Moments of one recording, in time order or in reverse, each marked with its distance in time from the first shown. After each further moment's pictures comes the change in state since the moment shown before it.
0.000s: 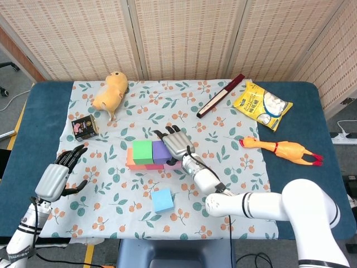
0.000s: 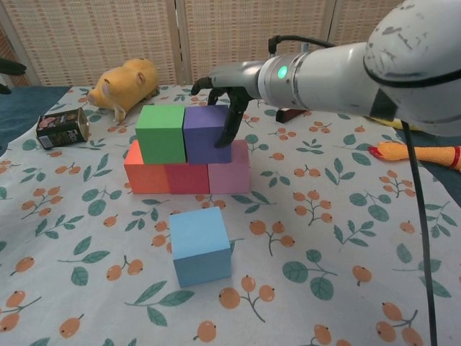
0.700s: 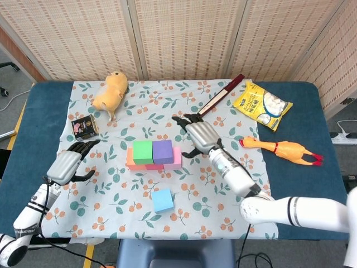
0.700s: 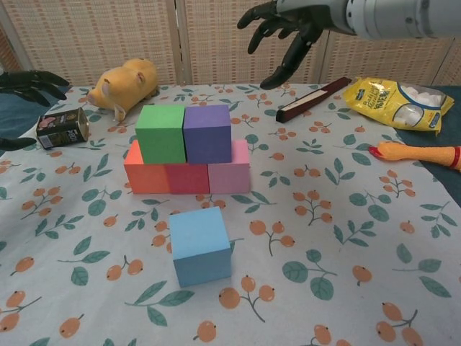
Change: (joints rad) left arm -0.157 0.043 -0.047 0.035 -0.090 -0.285 -0.052; right arm -0.205 0.354 0.050 -0.348 -0.183 0.054 0.220
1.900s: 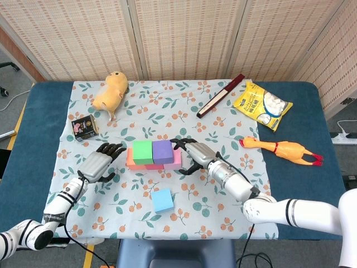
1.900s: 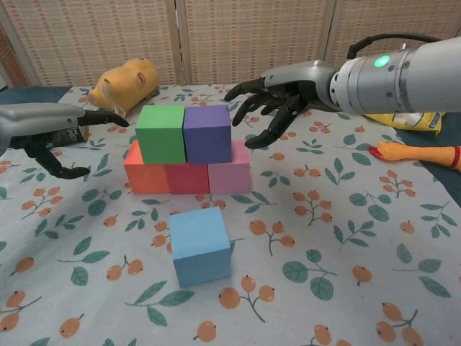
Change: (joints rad) left arm -0.168 -0.100 0.005 -0.028 -0.186 -0.206 0.338; right arm -0.060 -0.128 -0.031 0.154 -0.145 -0.247 0.316
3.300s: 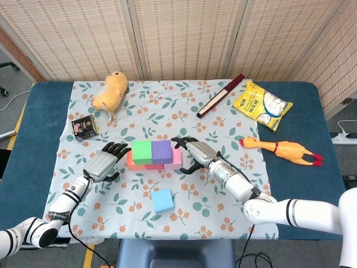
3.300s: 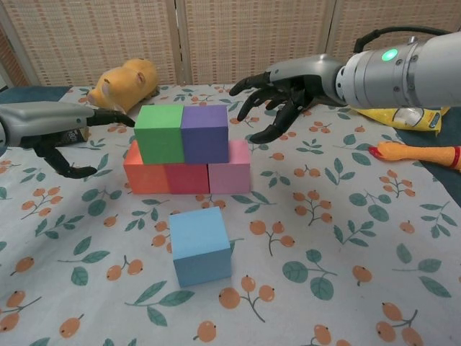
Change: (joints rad) left arm -0.031 -0.010 0.016 -0.005 -0.027 0.011 0.037; right arm 0.008 0.027 -0.019 -0.024 0.013 0.032 -0.002
